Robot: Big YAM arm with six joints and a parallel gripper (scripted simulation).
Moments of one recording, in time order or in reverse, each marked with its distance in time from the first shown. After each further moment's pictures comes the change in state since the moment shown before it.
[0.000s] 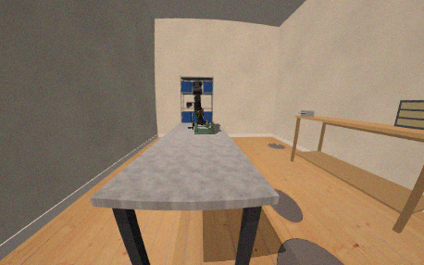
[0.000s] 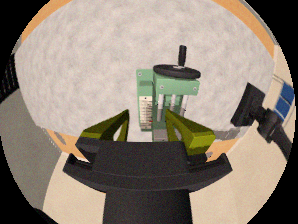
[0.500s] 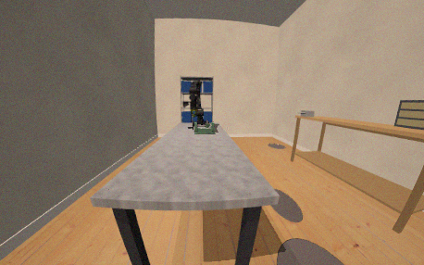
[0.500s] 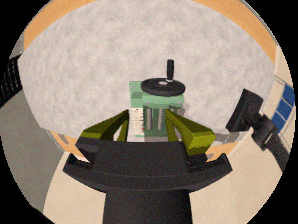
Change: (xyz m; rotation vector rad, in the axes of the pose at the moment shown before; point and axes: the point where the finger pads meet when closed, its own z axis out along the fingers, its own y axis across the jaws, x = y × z) arm -0.036 -0.027 -0.008 -0.027 -0.003 0.012
